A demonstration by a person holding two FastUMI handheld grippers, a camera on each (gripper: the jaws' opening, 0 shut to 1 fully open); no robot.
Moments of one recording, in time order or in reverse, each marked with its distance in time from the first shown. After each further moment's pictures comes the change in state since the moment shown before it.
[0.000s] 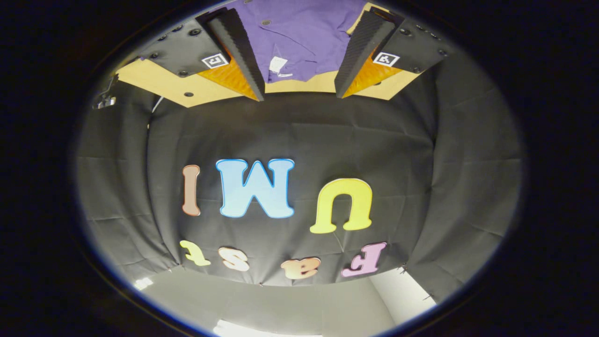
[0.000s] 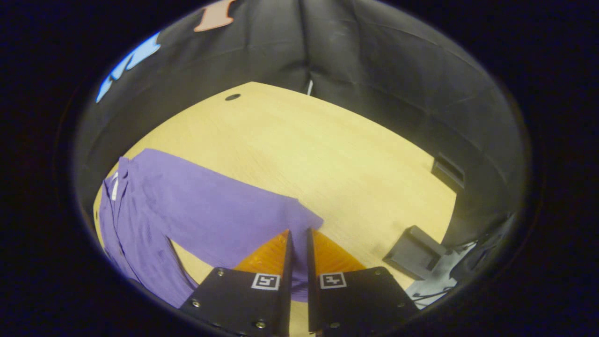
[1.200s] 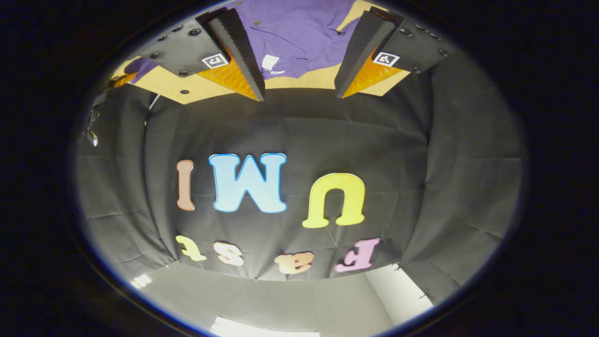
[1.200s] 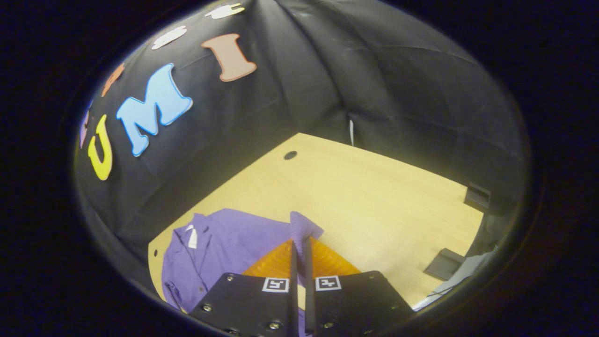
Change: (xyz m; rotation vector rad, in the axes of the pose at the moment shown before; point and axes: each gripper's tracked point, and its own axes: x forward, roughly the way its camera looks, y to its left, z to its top) left arm -0.012 0.028 0.006 -0.002 -0.024 0.033; right arm -0.104 0.105 0.101 0.083 -0.256 0.411
